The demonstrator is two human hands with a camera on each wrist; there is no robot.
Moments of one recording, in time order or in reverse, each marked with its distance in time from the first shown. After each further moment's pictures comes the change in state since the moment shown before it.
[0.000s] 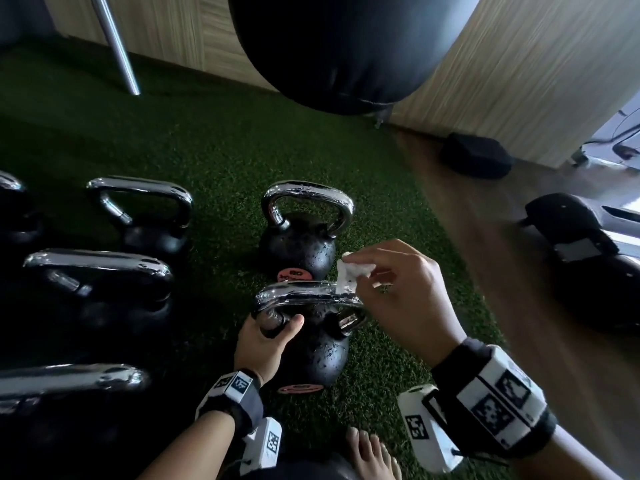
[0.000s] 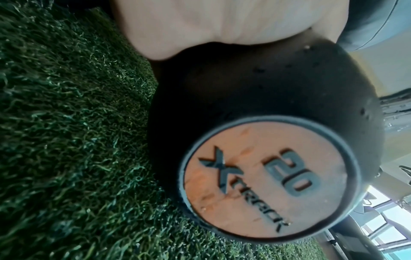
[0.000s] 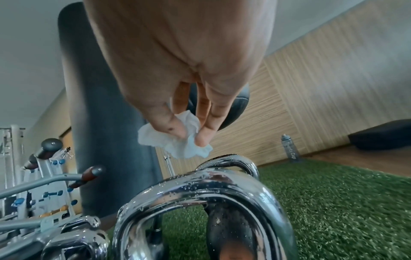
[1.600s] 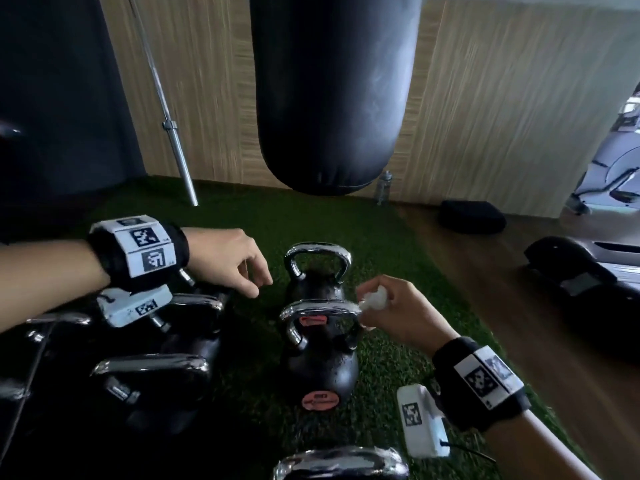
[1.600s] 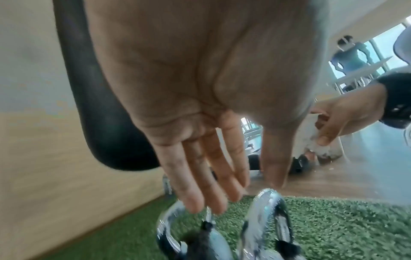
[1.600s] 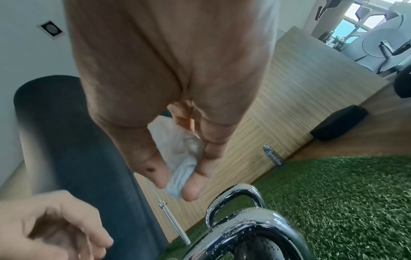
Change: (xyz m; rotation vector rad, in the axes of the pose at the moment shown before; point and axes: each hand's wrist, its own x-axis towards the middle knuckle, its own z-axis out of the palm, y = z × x) left_hand -0.076 0.357 -0.143 1.429 -0.752 0.495; right_hand -0.060 -0.034 -0.056 0.164 -0.163 0.234
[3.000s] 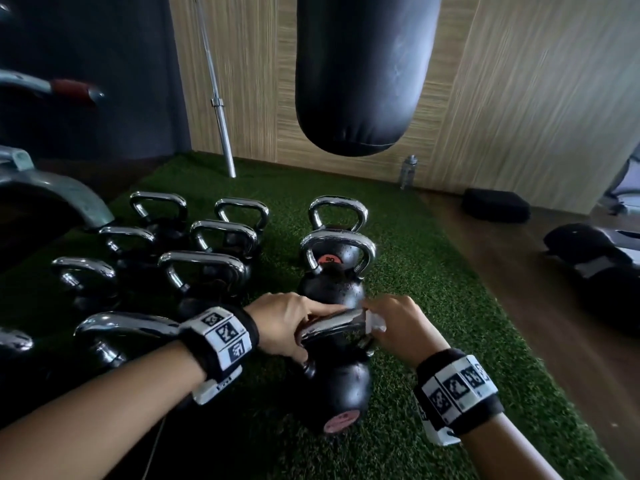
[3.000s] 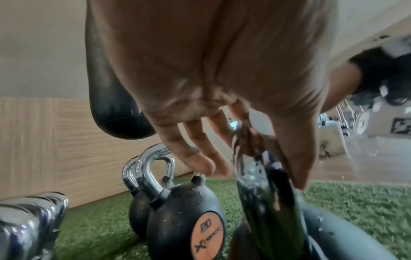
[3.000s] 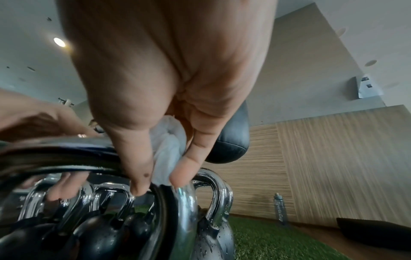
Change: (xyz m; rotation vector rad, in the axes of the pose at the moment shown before) left_hand -0.074 0.143 0.225 -0.109 0.218 -0.009; right_hand -0.143 0.066 0.058 -0.480 -0.073 -0.301
